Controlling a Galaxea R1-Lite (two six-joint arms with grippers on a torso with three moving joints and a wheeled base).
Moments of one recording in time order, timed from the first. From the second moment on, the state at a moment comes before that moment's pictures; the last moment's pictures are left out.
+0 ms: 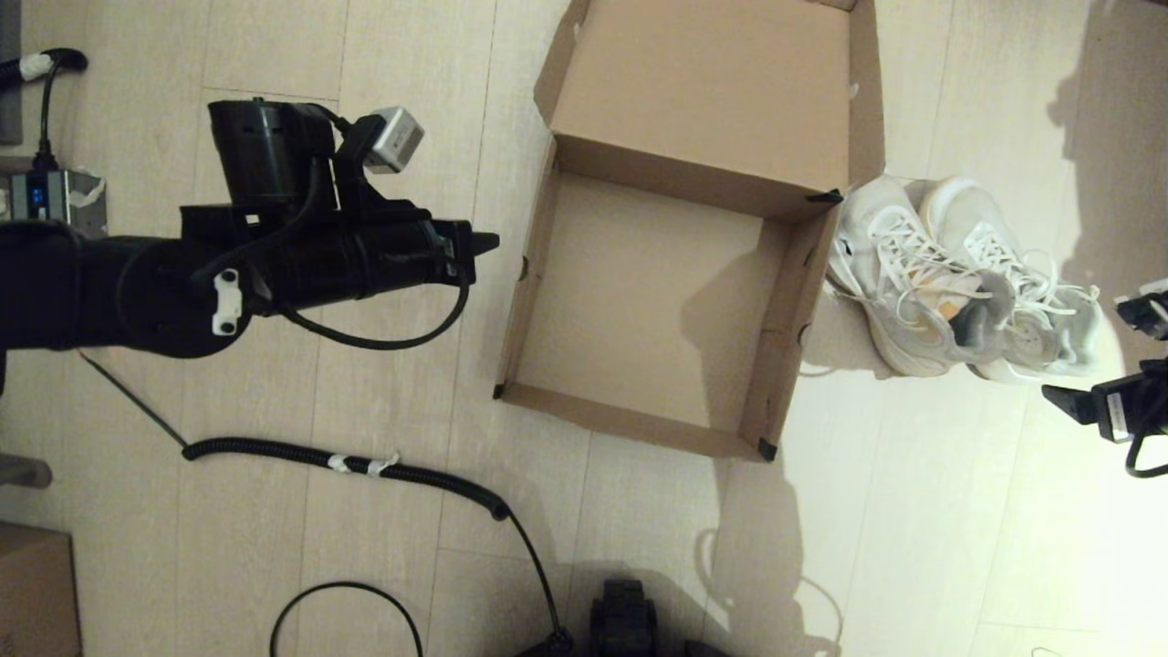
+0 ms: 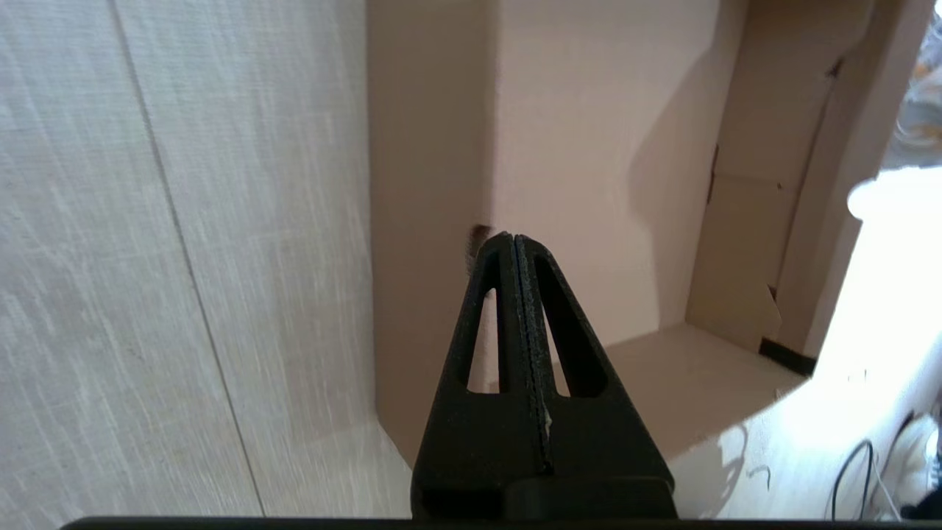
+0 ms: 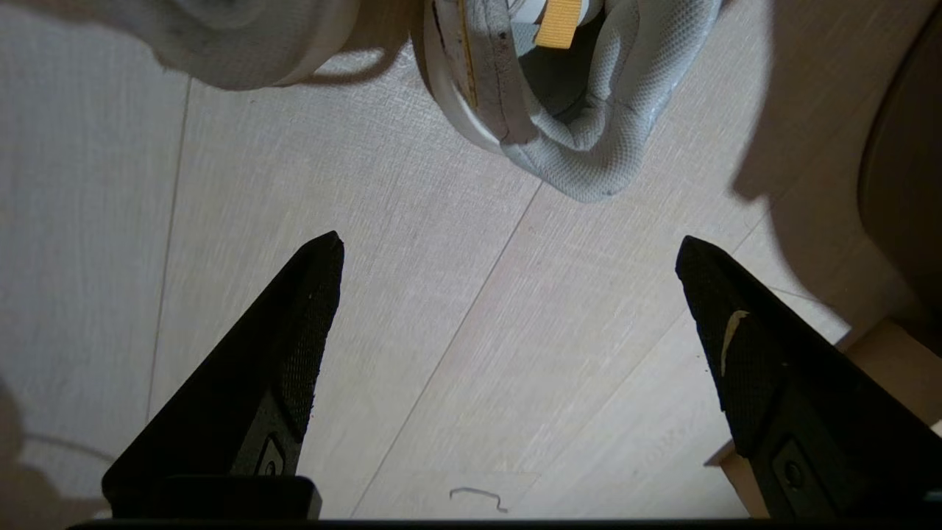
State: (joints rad) left arm -0.34 1.81 -1.41 -0.30 -0.26 0.00; right arm -0.42 1.59 -0.74 -0.51 0.13 -0.44
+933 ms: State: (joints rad) left arm -0.34 1.75 -1.31 -0.29 -0.26 0.02; right arm -0.35 1.80 -0.87 -0.76 0.20 -0.32
